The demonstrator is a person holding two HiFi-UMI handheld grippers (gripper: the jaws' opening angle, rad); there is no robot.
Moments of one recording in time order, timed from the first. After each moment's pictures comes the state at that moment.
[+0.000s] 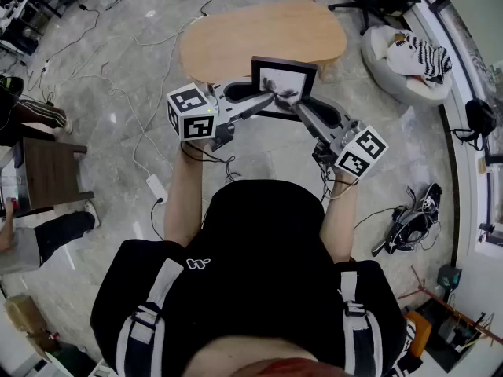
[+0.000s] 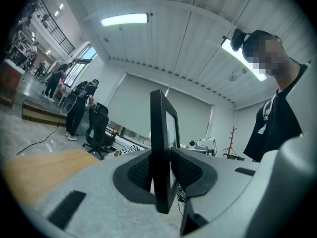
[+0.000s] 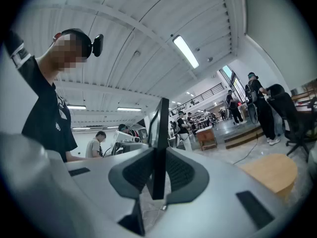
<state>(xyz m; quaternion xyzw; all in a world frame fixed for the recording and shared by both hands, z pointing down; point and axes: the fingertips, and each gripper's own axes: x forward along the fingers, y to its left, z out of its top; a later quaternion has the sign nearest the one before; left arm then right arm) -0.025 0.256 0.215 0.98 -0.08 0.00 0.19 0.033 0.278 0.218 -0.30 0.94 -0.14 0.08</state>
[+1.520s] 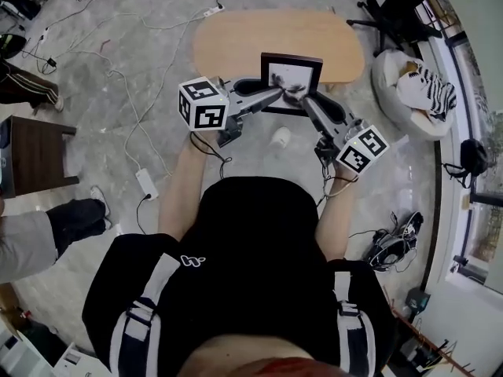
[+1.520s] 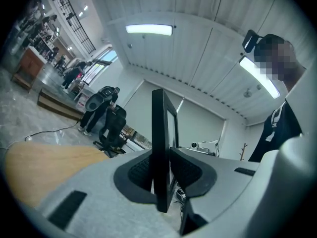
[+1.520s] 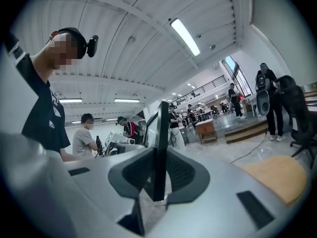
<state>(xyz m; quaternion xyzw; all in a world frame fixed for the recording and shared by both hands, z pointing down) -0.089 0.121 0.256 0.96 -0.14 -0.04 0.25 -0.026 0.132 0.250 -0.28 0.95 -0.15 0.03</state>
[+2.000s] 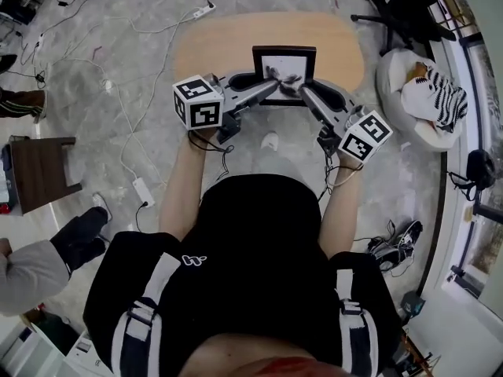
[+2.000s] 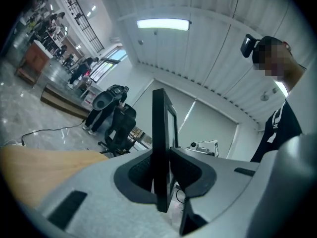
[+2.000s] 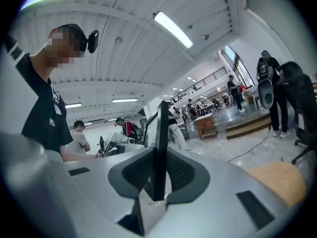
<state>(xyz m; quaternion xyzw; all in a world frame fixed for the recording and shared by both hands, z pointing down) -0.004 -0.072 0.281 0.95 -0.17 -0.05 0.28 0.060 -0.067 0.277 -0.25 0.95 -0.18 0.01</state>
